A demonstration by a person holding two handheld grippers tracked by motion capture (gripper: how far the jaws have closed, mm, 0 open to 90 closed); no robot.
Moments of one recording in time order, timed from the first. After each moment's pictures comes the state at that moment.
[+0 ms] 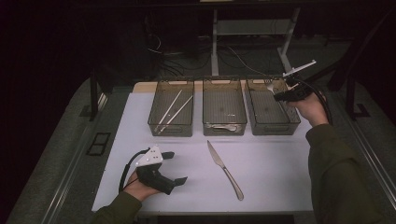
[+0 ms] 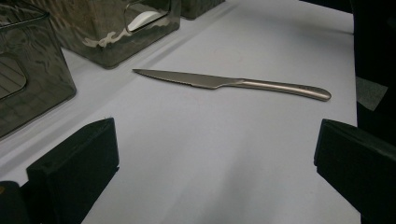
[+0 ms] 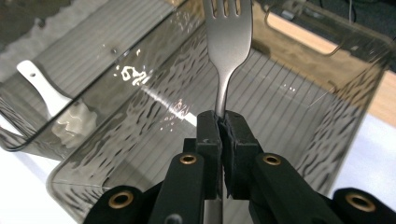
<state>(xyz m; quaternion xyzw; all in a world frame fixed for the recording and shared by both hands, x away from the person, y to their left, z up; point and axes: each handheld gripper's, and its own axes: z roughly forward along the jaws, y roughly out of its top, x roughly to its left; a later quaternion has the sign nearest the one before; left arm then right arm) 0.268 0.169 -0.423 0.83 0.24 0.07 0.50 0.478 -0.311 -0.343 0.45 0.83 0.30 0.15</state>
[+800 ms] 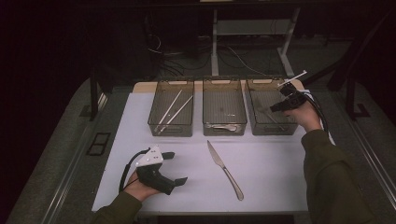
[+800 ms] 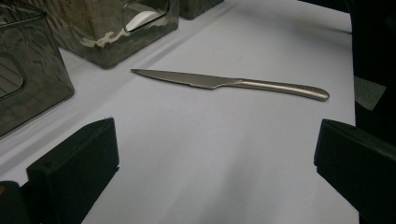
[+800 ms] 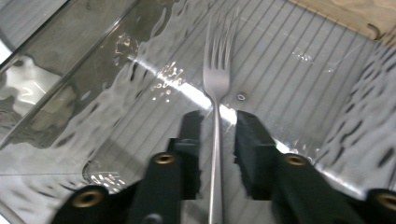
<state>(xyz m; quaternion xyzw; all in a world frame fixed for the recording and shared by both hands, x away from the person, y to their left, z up) 0.267 0.168 -0.423 0.83 0.24 0.07 0.50 0.484 -0.310 -0.383 0.48 0.83 0.26 0.11</state>
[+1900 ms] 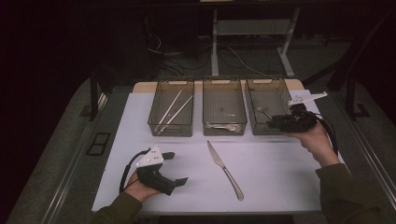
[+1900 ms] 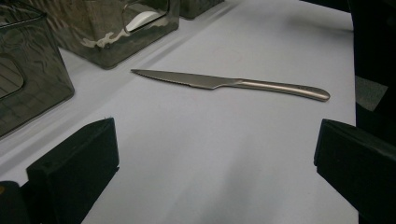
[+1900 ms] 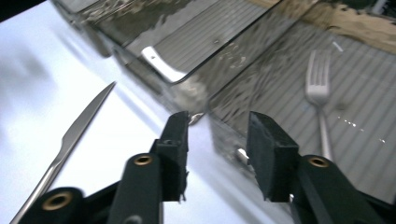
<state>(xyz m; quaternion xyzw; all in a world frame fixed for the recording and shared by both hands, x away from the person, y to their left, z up) 0.266 0.167 -0.423 0.83 0.24 0.08 0.50 0.377 -0.300 -0.365 0.40 0.82 0.41 0.10</state>
